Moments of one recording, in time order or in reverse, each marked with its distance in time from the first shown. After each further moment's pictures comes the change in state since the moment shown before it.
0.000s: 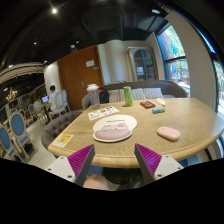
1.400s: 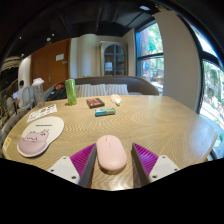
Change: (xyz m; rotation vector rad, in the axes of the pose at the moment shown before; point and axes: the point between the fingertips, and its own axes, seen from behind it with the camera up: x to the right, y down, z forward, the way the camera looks) arm 0.270 -0.012 0.123 -0.032 0.342 -0.018
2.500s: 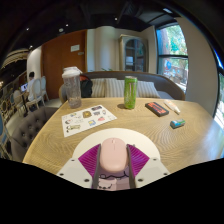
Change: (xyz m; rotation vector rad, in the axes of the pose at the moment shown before) arm -0.300 -0.041 0.047 -0.085 -0.106 -0.055
